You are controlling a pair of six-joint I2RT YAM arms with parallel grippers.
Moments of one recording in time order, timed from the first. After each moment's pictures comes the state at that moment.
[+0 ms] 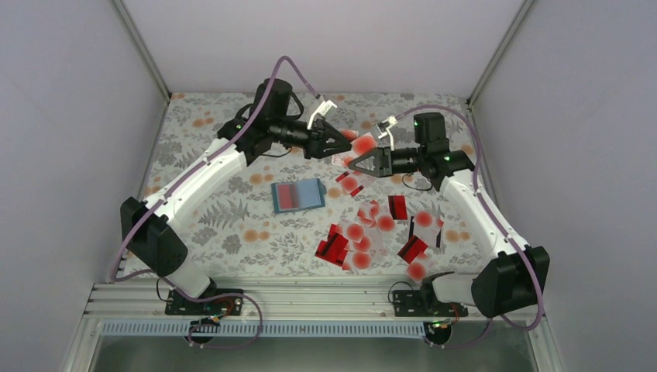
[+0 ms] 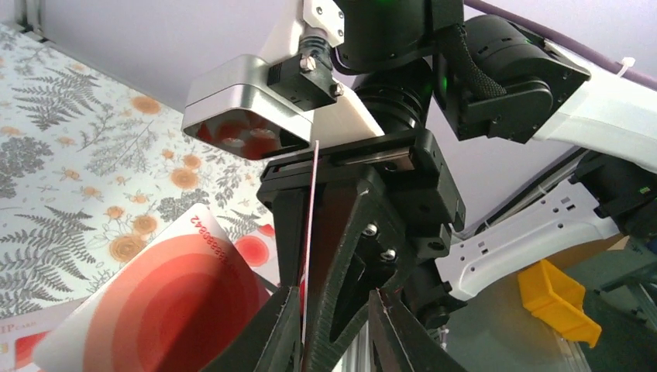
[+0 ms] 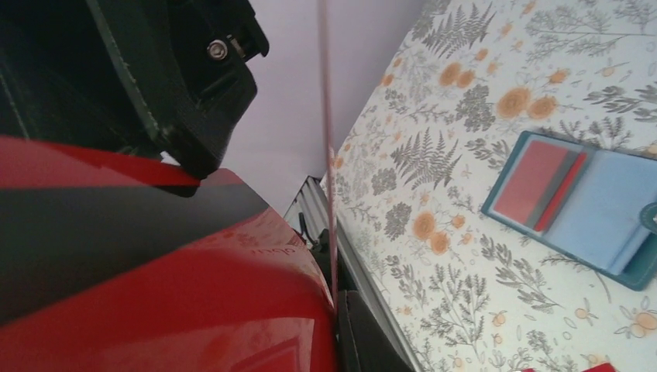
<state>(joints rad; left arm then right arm) -0.61 1.59 1.56 -0.41 0.95 -0.19 0.27 1.30 1.15 -0.56 -1.14 0.34</state>
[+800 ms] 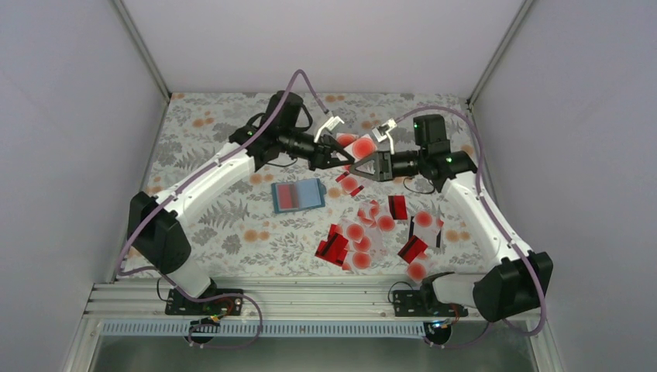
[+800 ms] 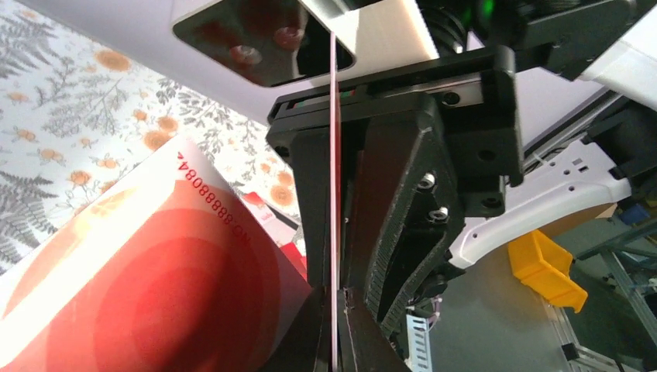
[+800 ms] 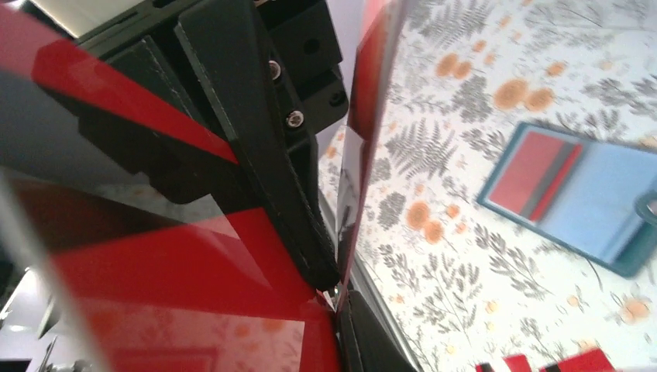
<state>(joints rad) -0.64 1.62 1.51 -0.44 0.98 -0.10 0.28 1.28 1.18 -0.65 -1.16 0.26</state>
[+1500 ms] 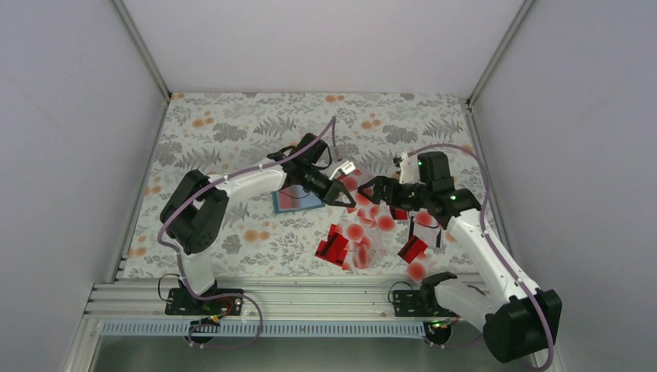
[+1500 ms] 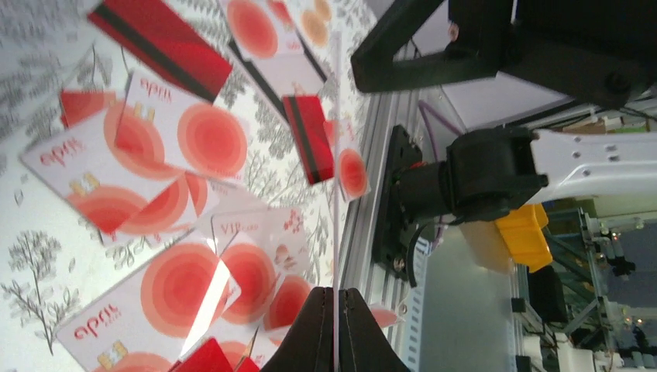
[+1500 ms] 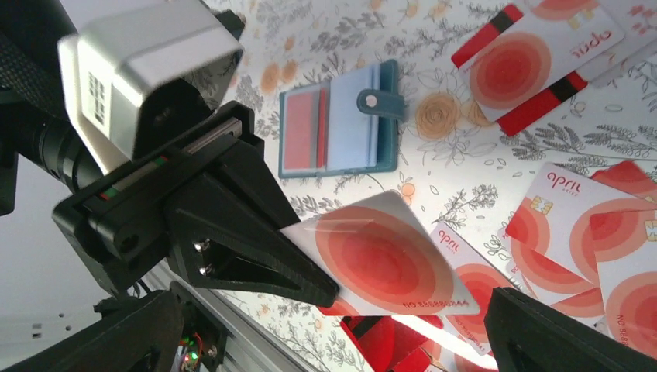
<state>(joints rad) -0.72 1.84 1.26 -0.36 0.97 -0.20 0.28 1.04 0.82 -0.63 -0.63 0.49</state>
